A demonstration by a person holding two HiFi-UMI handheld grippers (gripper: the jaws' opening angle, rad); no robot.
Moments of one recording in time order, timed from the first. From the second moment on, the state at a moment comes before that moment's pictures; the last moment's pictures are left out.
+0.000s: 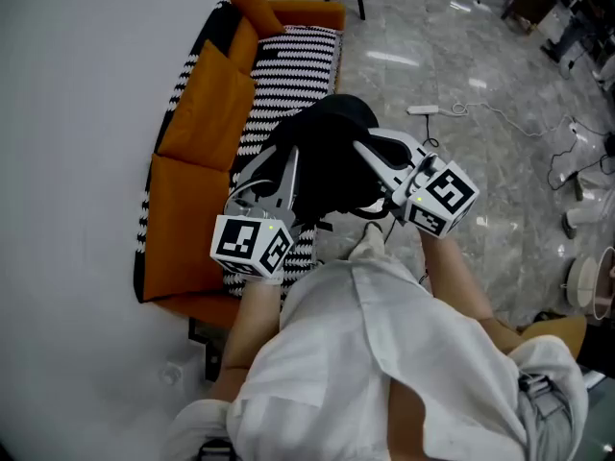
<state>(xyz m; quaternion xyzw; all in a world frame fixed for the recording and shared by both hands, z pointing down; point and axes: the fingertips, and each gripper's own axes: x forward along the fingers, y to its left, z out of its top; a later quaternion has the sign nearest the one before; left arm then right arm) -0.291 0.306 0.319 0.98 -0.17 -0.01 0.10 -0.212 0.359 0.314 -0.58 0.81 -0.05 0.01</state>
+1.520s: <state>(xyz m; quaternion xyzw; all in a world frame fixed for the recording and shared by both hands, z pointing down) -0.150 0.305 0.320 0.98 -0.18 0.00 0.11 -0.077 0.357 0.314 -0.54 0.84 -0.07 0.05</state>
